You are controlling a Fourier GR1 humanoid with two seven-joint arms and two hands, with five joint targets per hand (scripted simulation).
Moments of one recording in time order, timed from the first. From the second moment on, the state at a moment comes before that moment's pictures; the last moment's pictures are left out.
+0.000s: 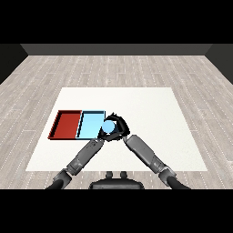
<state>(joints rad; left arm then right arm) -0.51 0.06 -0.55 -0.99 0.13 0.47 -0.34 -0.58 -0.02 0.56 -1.22 -0.25 -0.34 -0.29</state>
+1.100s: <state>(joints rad) -0.45 0.02 -0.51 -1.00 0.32 0.47 -0.42 -0.56 -0.02 0.57 -1.25 -0.37 -0.33 -0.30</state>
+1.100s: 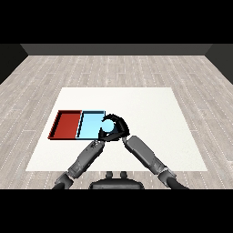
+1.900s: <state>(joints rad) -0.46 0.01 -0.48 -0.93 0.30 0.45 -0.44 -0.51 0.00 0.50 -1.28 -0.36 -0.27 -0.27</state>
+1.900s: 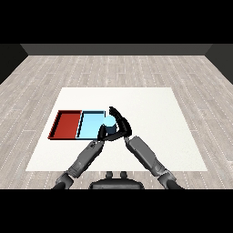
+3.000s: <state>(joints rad) -0.49 0.10 -0.32 -0.89 0.17 0.42 -0.36 -0.11 -0.19 0.21 -1.79 -0.40 -0.15 -0.24</state>
